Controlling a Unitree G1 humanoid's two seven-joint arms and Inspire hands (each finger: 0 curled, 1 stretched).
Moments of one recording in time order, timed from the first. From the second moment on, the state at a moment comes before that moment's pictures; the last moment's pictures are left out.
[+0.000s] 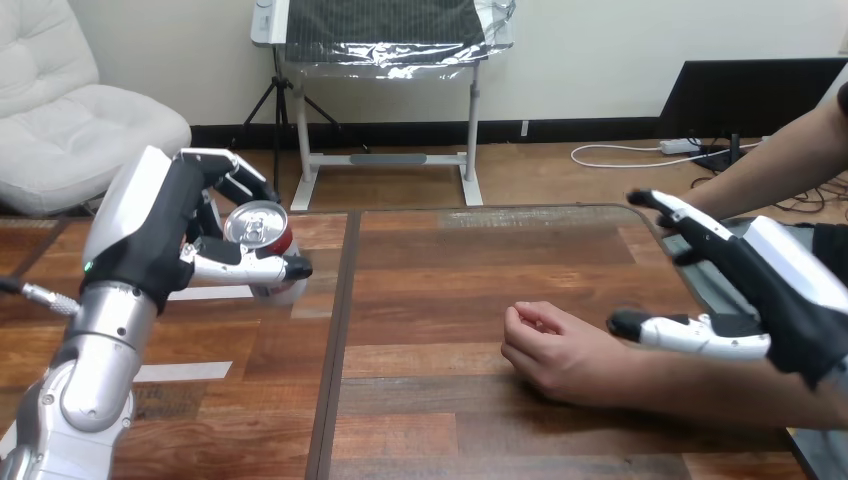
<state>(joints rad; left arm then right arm) -0.19 0.48 0.02 0.08 0.36 -0.09 -0.02 0.02 -0.61 -0.16 0.05 -0.26 -0.34 0.31</state>
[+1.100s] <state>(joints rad) -0.16 0.48 0.04 0.04 0.36 -0.09 -0.04 -0.16 -0.75 -0.06 0.34 -0.36 -0.42 0.37</state>
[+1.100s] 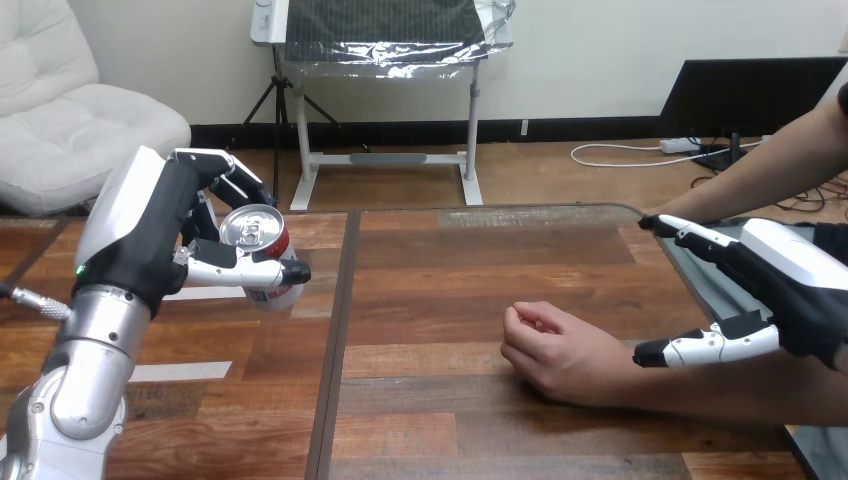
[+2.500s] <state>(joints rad) -0.16 0.48 0.04 0.04 0.36 -0.09 -0.04 -0.25 -0.79 0.11 0.52 -0.53 -0.54 0.35</state>
